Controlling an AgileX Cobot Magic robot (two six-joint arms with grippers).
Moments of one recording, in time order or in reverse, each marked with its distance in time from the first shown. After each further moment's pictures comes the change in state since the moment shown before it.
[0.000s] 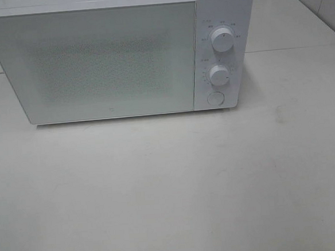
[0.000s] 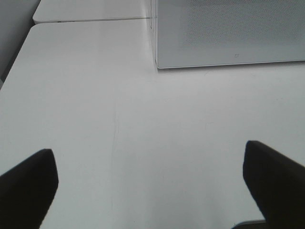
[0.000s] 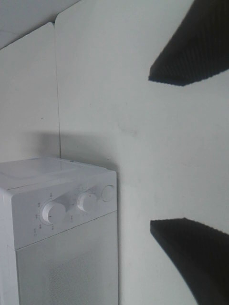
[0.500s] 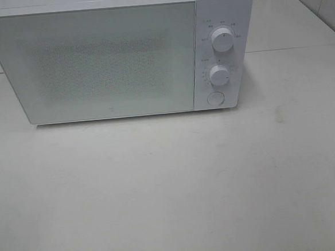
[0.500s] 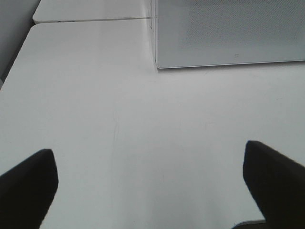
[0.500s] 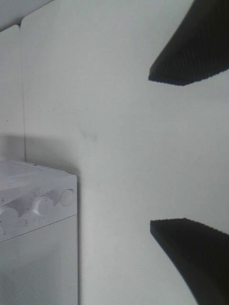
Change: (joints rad) left arm 0.000 0.000 0.000 0.000 0.000 0.000; right arm 0.000 -0.229 0.016 0.000 0.262 -0.018
